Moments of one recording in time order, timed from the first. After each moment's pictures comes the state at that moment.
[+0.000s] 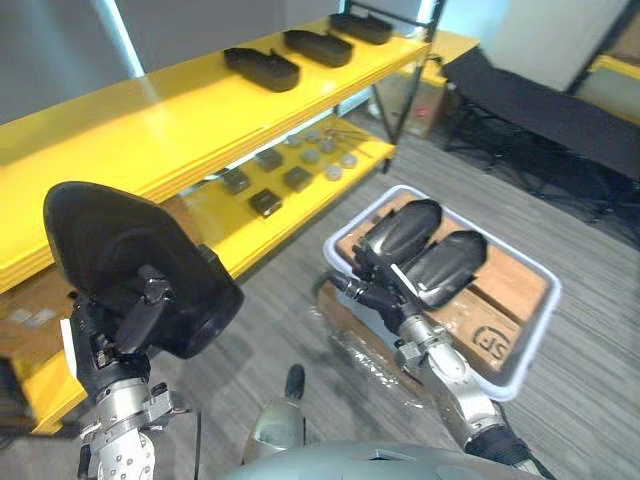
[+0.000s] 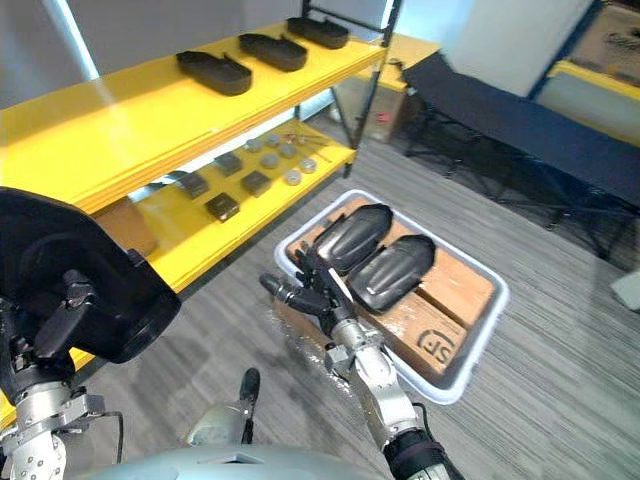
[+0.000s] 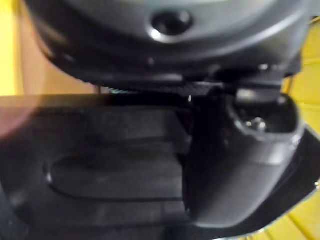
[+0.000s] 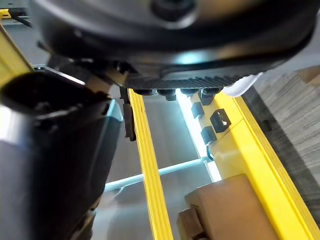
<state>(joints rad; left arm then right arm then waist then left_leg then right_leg) 0.60 -0.04 0.27 -0.36 -0.31 -0.33 0.09 0.02 -0.21 0.31 0.27 0.34 -0.22 0.13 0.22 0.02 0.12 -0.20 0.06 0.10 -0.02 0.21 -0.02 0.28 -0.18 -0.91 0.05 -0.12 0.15</state>
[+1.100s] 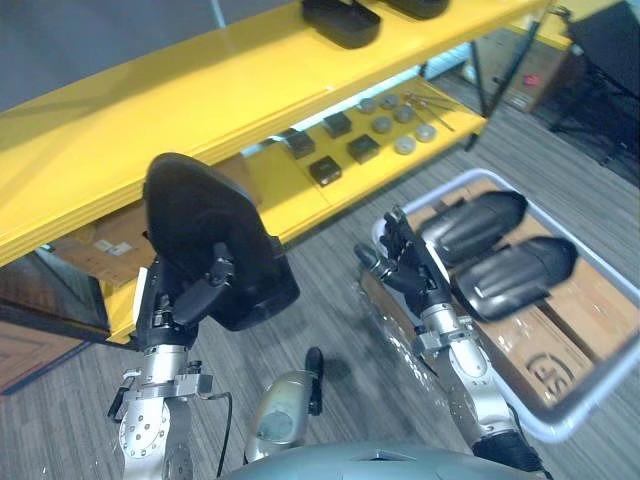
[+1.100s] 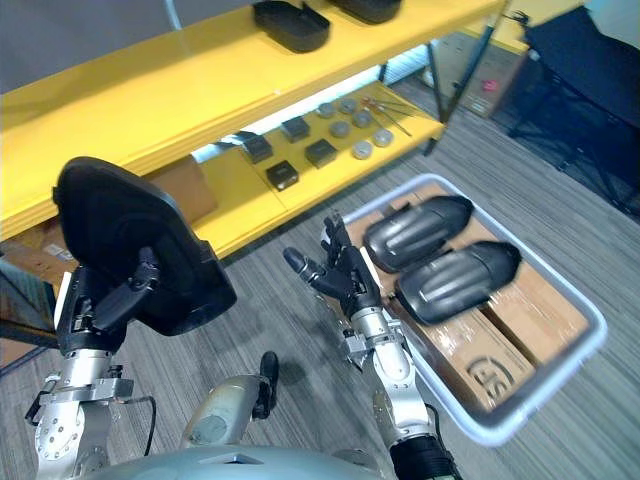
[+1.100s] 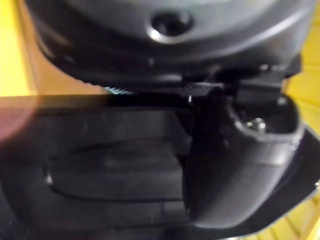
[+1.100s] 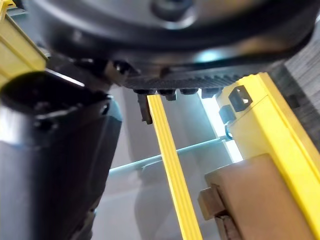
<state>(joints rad) 0.44 0.06 0.20 -0.27 -0.35 -0.33 -0.15 0.06 -0.15 0.15 0.14 0.29 -0.32 0.11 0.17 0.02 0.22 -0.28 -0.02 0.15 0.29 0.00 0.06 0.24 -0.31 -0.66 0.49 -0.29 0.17</state>
